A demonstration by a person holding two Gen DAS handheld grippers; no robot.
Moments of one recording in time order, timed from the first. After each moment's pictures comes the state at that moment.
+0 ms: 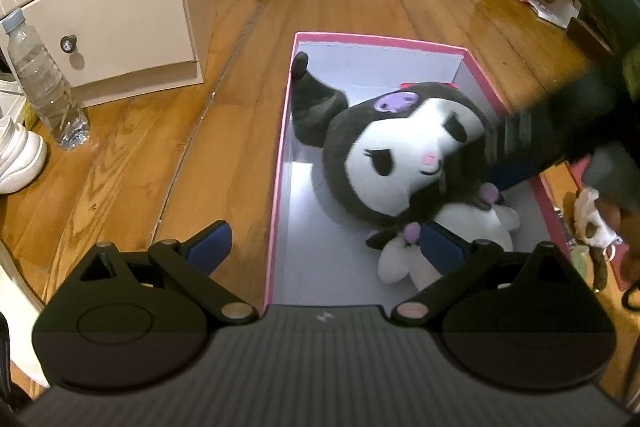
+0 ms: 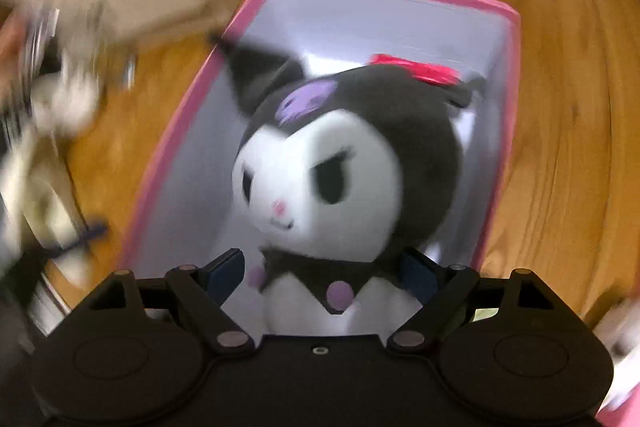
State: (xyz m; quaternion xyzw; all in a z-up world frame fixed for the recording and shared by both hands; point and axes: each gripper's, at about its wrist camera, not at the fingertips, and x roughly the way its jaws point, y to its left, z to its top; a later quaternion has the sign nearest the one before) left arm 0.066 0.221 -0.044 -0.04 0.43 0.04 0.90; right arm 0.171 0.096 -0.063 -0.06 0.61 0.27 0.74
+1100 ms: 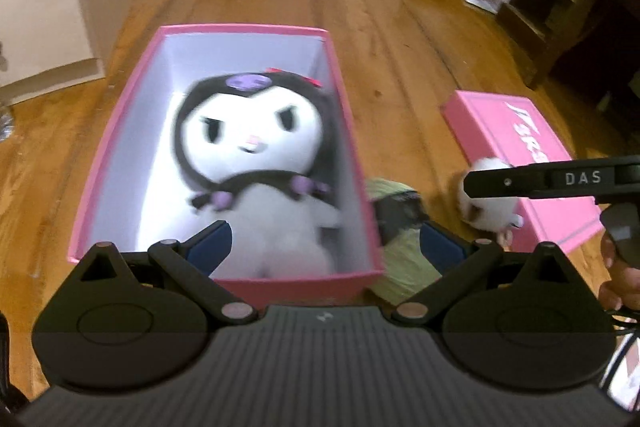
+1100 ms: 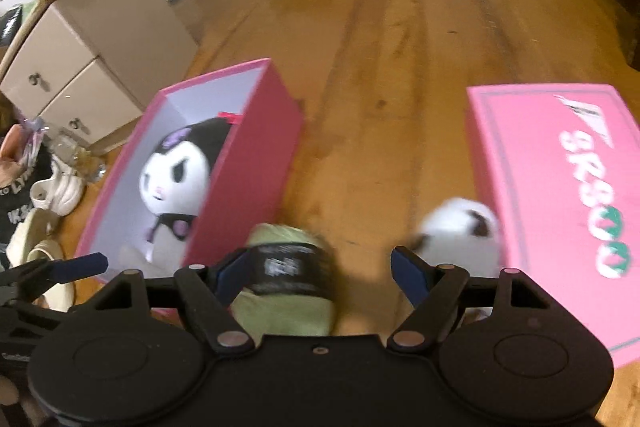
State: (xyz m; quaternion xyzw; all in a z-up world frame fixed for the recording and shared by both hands) left arm 0.055 0.117 -0.025 -0.07 0.44 -0.07 0.89; right arm 0.119 -0.111 -0.038 0.09 0.50 0.19 0.84
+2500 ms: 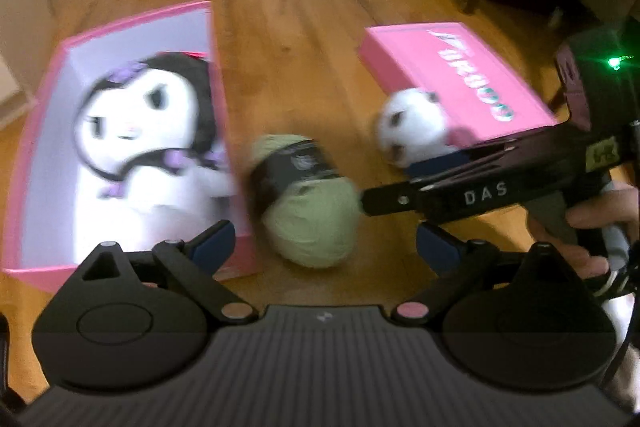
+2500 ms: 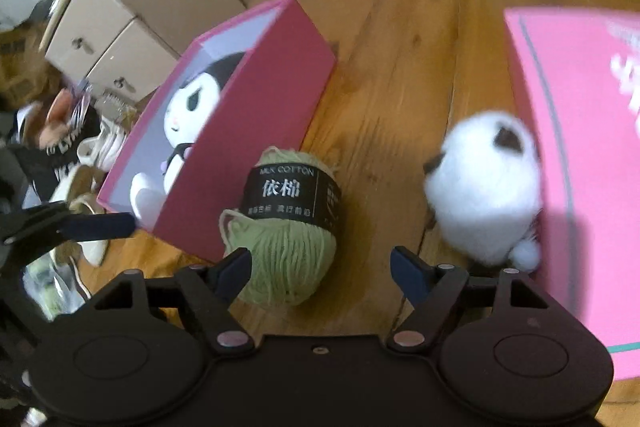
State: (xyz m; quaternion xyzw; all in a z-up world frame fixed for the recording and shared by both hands) left arm 0.042 0.054 -0.024 0.03 0.48 -0.11 0.87; right arm 0.106 -0.132 -0.102 0.13 0.52 0.30 0.79
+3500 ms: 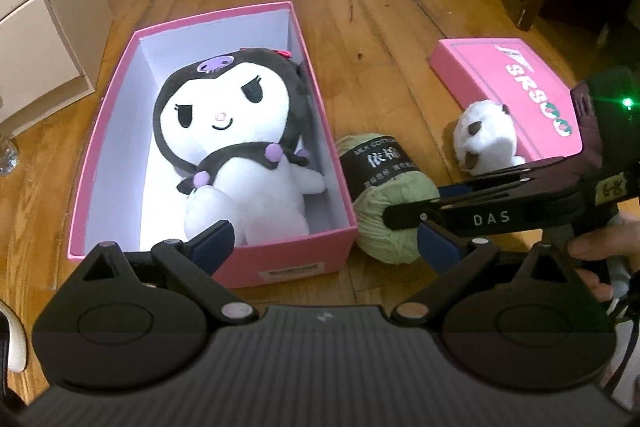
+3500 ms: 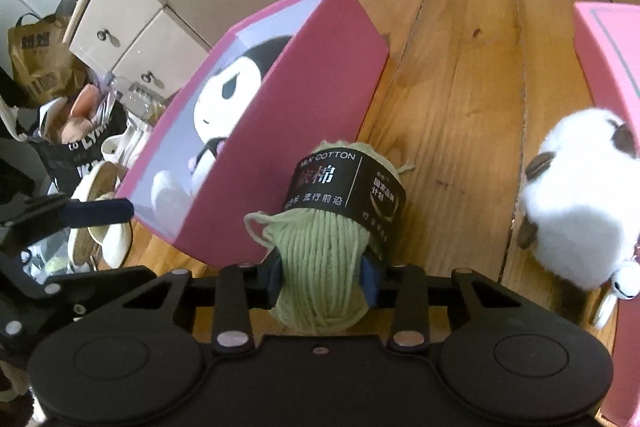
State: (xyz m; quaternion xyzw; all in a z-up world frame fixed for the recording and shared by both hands) left arm 0.040 0.094 -0.027 0.01 0.47 -0.07 0.88; right arm 0.104 -0.090 -0.115 0.14 0.50 0.34 0.79
